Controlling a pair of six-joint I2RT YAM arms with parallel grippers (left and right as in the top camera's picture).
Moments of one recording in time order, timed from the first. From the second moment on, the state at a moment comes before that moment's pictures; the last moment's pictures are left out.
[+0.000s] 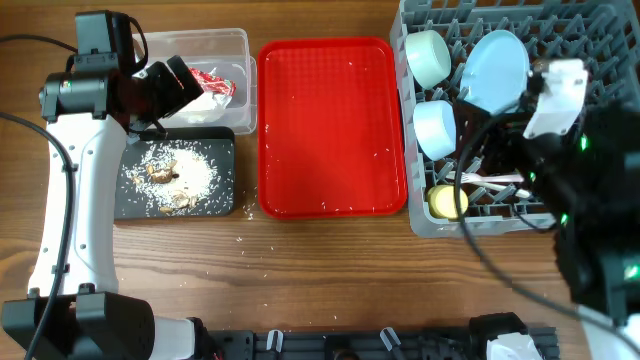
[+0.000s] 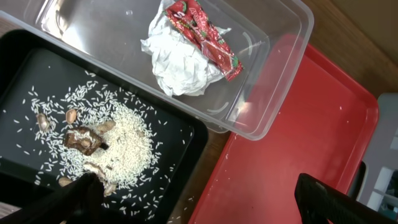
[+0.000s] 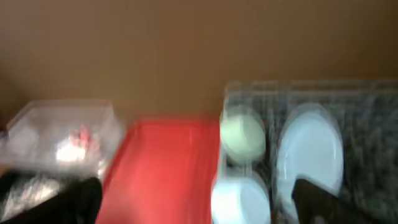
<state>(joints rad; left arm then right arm) 0.07 1.60 1.59 -1.07 0.08 -0.52 0.13 0.91 1.21 -0.64 -0.13 0.11</state>
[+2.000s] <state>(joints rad) -0.05 0.71 0.37 0.13 0.28 -0.07 0.12 0.02 0.01 0.00 -0.13 0.10</state>
